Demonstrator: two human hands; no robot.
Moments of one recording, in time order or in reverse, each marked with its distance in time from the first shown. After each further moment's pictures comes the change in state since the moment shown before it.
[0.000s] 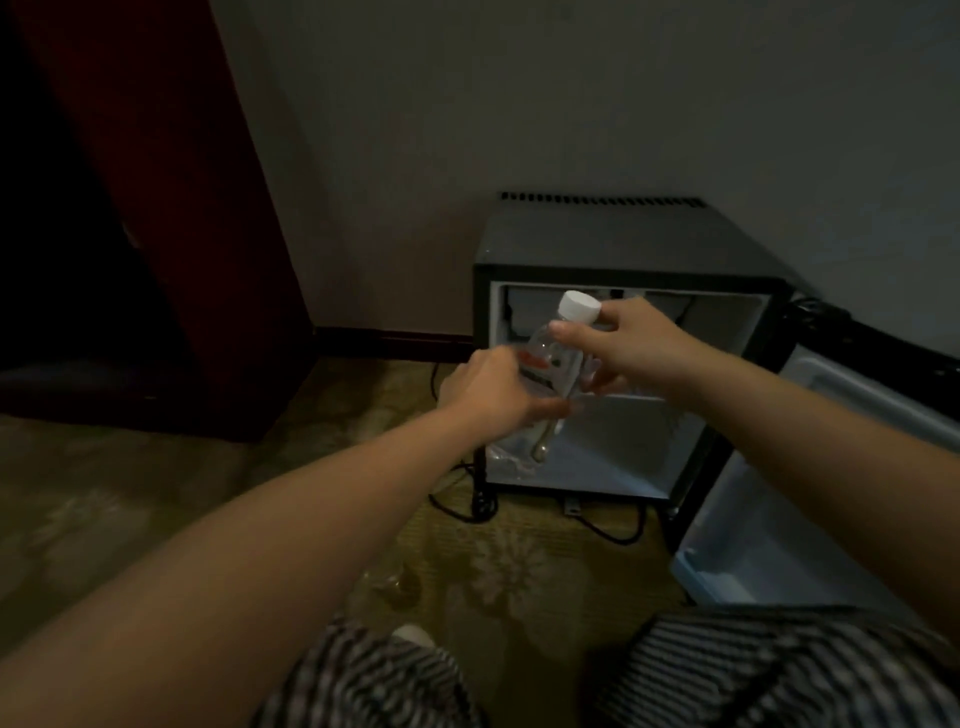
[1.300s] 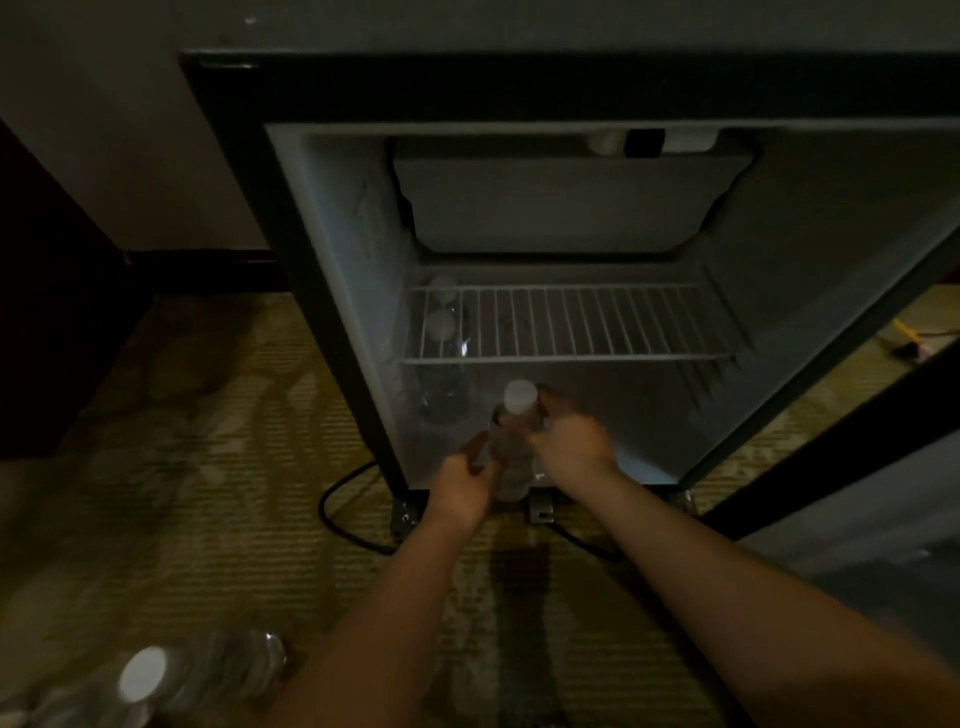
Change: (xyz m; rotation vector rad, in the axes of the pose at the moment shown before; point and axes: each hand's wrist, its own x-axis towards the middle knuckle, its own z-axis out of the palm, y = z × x) left_hand 0.185 -0.141 0.238 -0.660 -0.098 -0.433; right_hand 0.184 0.271 0.103 -0.159 0.073 0.341
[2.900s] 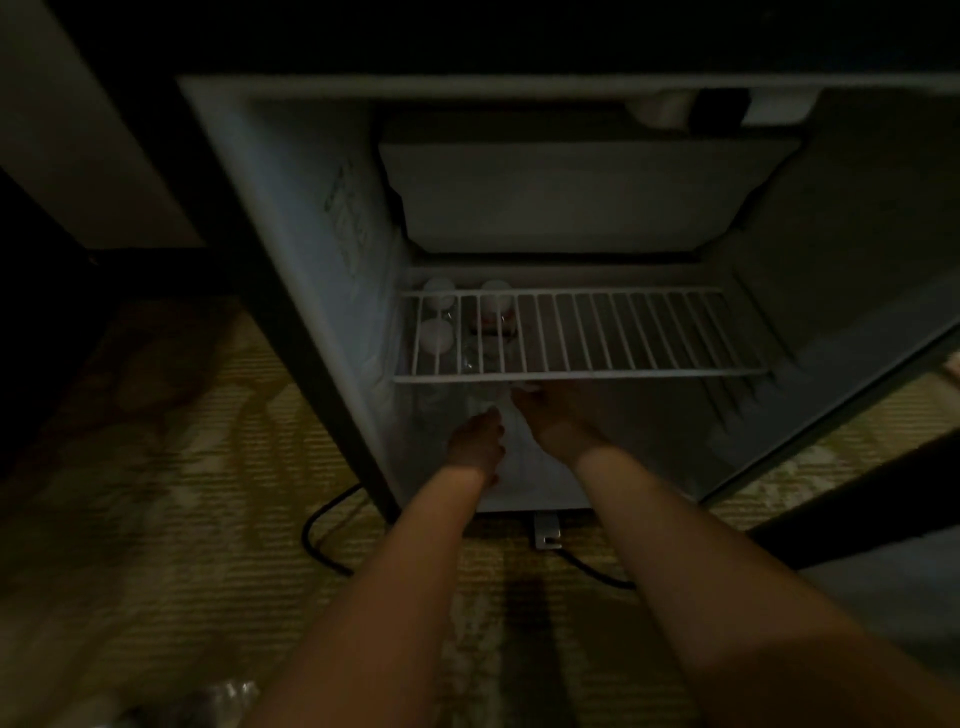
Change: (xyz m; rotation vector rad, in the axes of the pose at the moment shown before) left_hand 0.076 0.031 0.013 -0.235 -0.016 -0.383; right_hand 0.089 0.020 0.030 0.207 -0.059 0.108
